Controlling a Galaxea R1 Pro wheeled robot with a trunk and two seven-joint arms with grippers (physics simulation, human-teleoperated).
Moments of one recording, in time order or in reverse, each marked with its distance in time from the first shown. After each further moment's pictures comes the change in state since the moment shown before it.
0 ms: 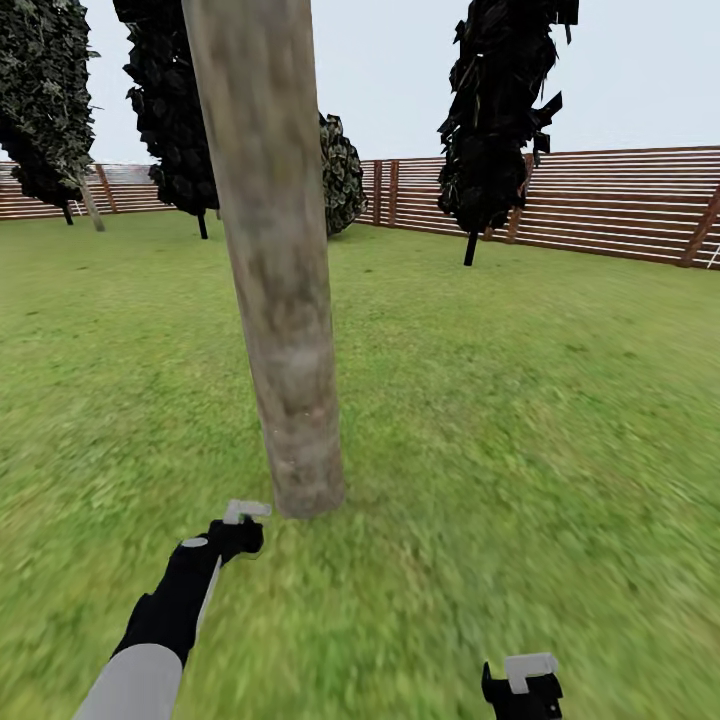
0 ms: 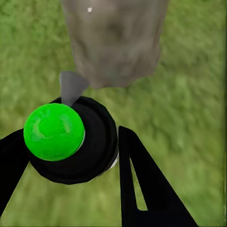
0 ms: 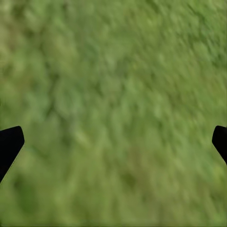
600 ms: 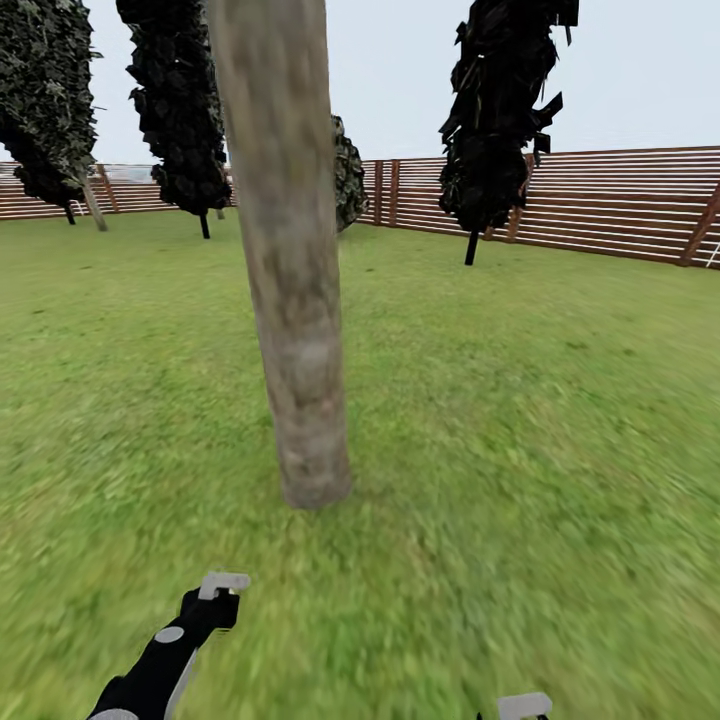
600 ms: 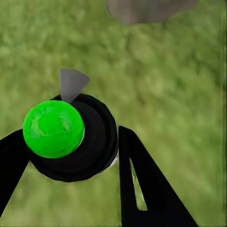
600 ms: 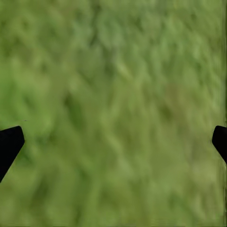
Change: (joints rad) left arm 0.085 0.091 0.054 0.352 -0.001 -0.390 0.126; right arm -0.004 0.005 -0.001 0.161 0.000 0.005 0.000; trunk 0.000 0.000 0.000
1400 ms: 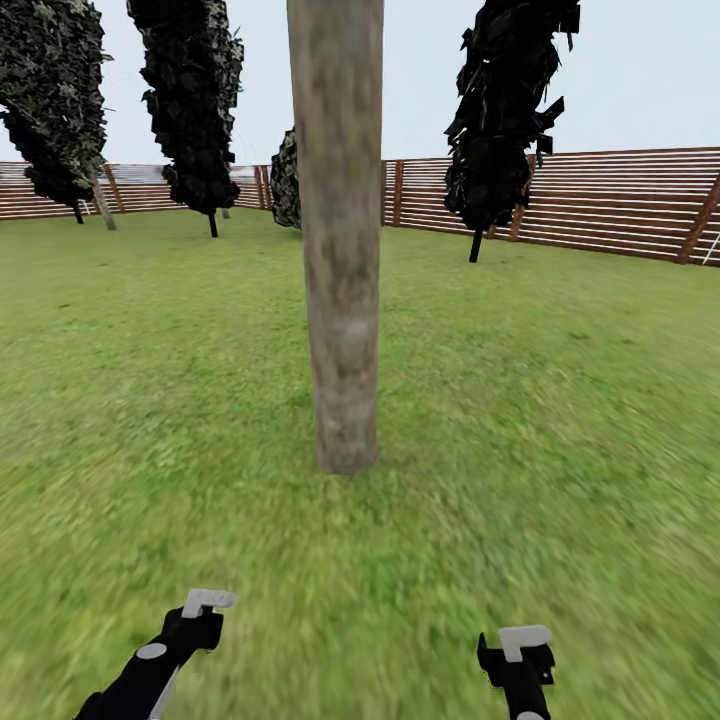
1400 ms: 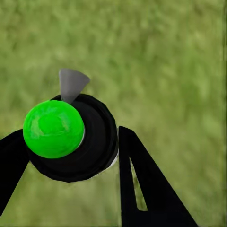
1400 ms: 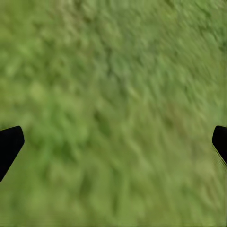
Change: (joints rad) left arm 0.011 0.053 0.002 0.065 0.001 -0.003 0.001; right arm -0.053 -0.003 -0.002 -0.167 -0.002 -0.002 -0.004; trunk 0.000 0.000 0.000
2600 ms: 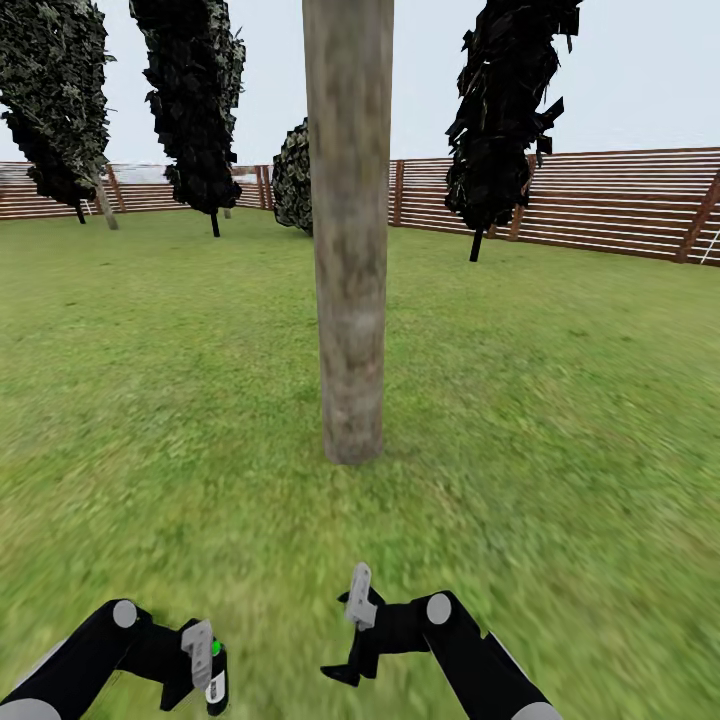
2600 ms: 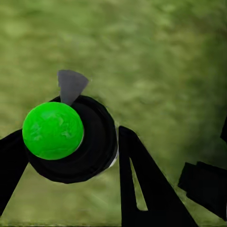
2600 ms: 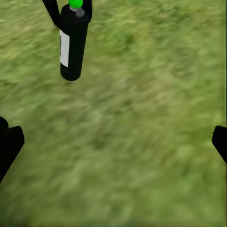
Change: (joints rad) left arm 0.000 0.213 -0.386 -0.220 -0.293 -0.032 -1.001; right arm -0.010 0.110 0.578 -0.596 0.009 0.321 1.259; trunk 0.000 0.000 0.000
